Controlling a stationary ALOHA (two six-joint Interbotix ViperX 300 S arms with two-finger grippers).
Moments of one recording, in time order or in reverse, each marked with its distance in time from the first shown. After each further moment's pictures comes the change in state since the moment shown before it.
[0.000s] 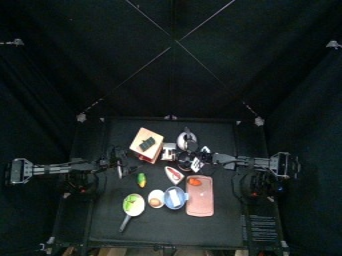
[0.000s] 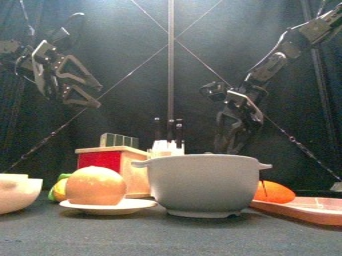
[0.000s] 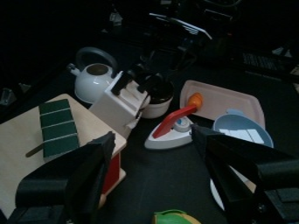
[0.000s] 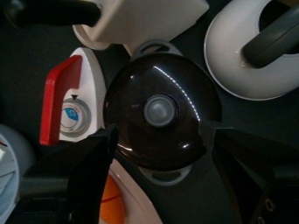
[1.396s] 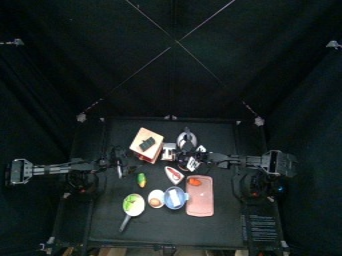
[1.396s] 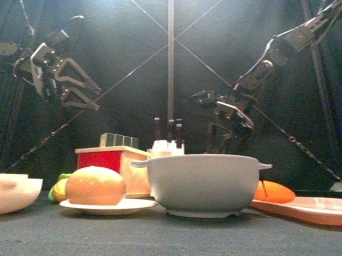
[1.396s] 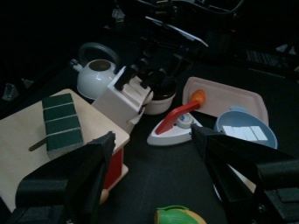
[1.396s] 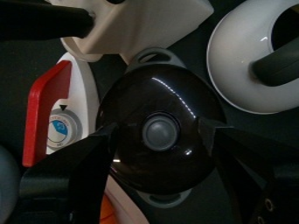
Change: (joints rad) left arm 0.008 -0.002 0.012 0.002 -0.002 0.000; right arm -0.006 0.097 -0.066 -0.028 0.021 -0.002
